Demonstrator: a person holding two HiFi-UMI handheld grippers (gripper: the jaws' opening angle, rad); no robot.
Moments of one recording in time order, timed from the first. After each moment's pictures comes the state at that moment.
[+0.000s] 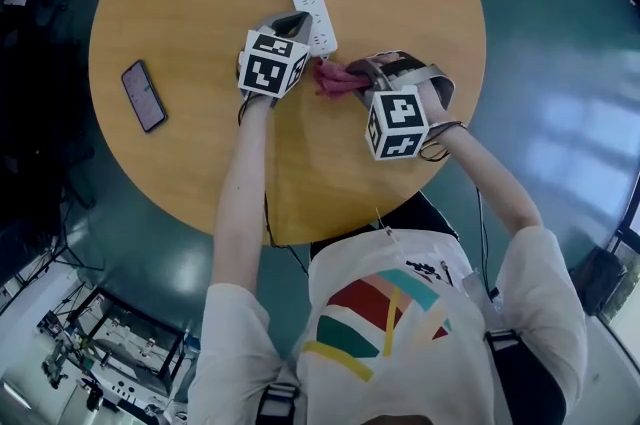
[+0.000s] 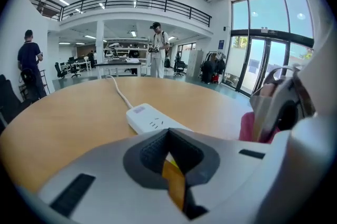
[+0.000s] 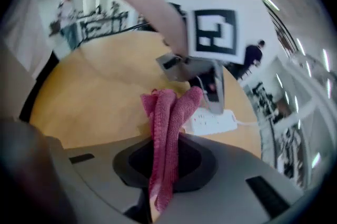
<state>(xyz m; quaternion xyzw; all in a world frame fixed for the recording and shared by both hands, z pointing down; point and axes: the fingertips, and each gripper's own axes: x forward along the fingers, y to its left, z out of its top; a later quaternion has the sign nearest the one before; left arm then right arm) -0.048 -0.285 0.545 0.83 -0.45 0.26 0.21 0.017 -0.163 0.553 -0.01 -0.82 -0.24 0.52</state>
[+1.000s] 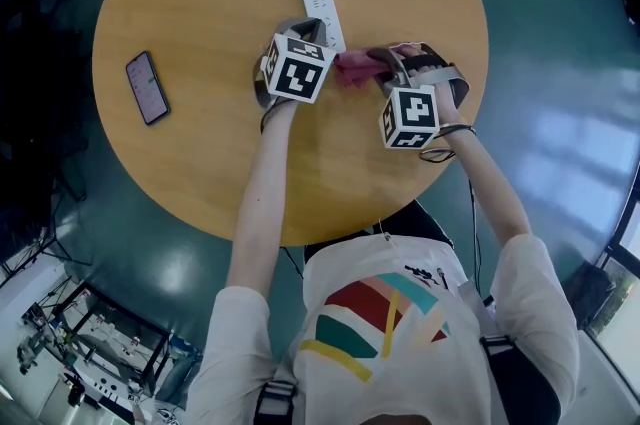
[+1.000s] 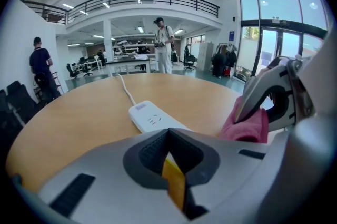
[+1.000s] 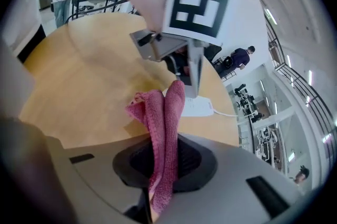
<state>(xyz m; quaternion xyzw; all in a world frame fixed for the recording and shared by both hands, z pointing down) -0.042 -0.277 0.537 0.79 -0.50 0.28 0.21 0.037 -0.209 0.549 0.06 -0.78 -0.31 0.54</state>
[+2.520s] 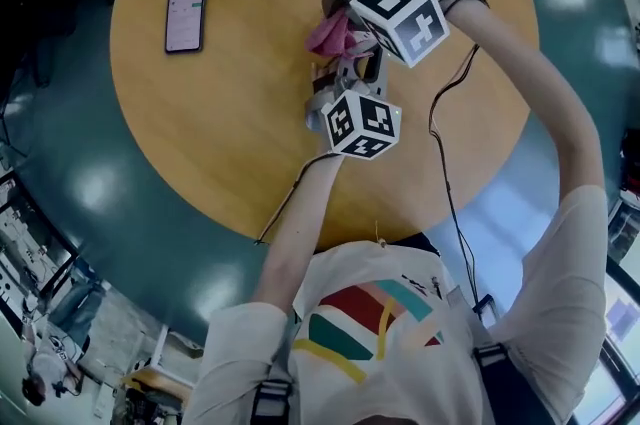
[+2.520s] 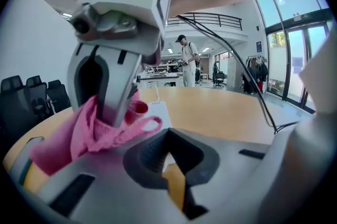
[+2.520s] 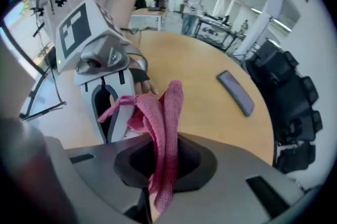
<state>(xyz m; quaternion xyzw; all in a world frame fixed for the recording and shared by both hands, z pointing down) -0.116 -0.256 0.584 0.70 -0.67 0.20 0.15 -0.207 -0.217 0.575 -0.51 -0.58 -0.49 0.40</state>
